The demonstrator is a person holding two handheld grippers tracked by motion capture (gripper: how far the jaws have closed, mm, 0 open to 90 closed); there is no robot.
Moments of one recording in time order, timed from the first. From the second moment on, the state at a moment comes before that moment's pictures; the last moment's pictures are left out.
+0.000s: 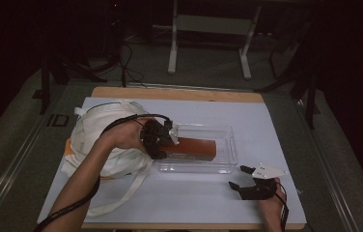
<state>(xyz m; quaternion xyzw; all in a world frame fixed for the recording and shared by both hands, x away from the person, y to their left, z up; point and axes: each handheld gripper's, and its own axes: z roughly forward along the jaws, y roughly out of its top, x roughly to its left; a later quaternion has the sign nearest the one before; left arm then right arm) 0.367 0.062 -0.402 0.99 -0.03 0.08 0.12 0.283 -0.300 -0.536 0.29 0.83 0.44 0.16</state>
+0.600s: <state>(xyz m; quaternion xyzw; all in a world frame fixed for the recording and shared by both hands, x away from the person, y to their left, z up) 0.367 0.053 -0.407 0.99 -0.03 0.08 0.11 0.283 -0.300 -0.536 0.29 0.83 0.44 0.16</state>
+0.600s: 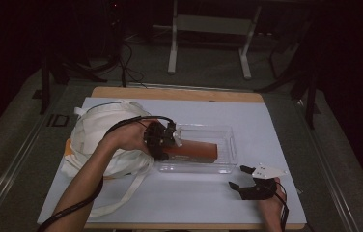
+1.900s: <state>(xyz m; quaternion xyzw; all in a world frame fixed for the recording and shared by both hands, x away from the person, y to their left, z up) 0.371 0.033 -0.412 0.99 -0.02 0.06 0.12 0.283 -0.299 -0.537 0.29 0.84 0.44 0.16</state>
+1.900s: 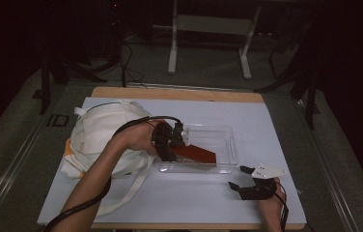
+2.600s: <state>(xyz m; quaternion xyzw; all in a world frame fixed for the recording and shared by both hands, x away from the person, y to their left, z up) 0.375 0.033 -0.414 0.99 -0.02 0.05 0.15 0.283 -0.299 -0.537 0.29 0.84 0.44 0.16</state>
